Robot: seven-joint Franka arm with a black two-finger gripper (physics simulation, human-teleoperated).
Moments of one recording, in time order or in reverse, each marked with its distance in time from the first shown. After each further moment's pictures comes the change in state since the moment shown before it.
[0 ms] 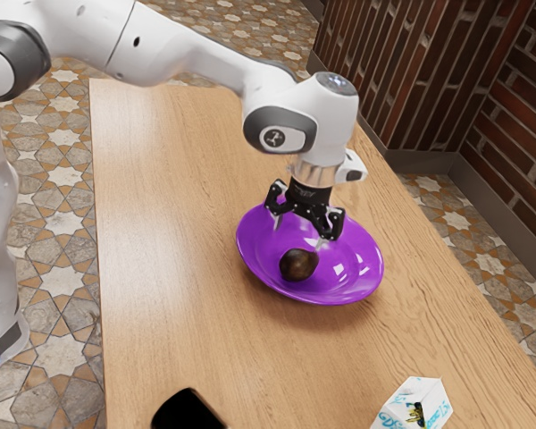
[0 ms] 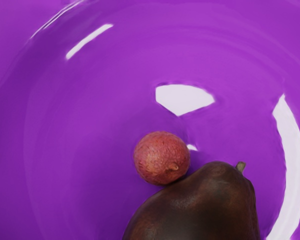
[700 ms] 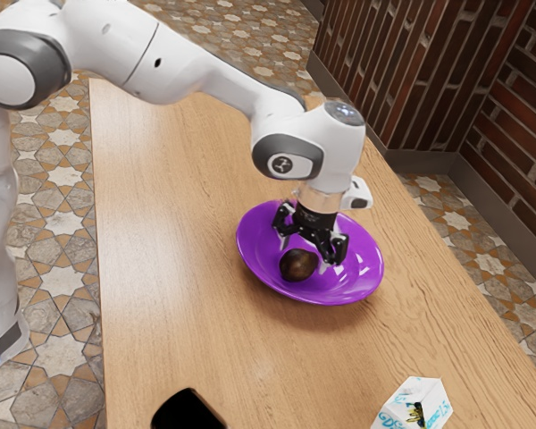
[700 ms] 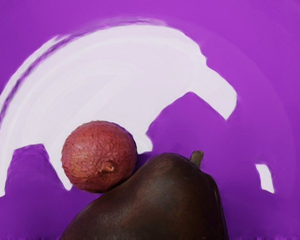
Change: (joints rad) arm -0.023 0.090 -0.014 0.009 0.001 0.070 0.072
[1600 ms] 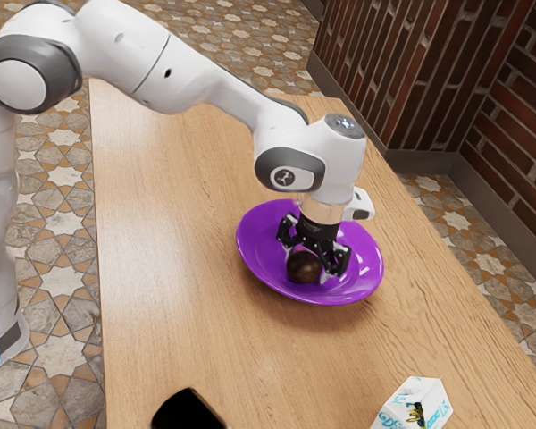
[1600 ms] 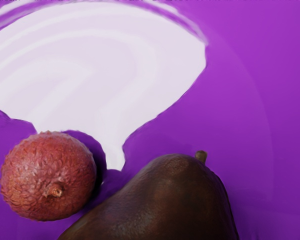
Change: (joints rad) arm 0.003 0.042 0.001 -0.005 -0.011 0.056 0.026
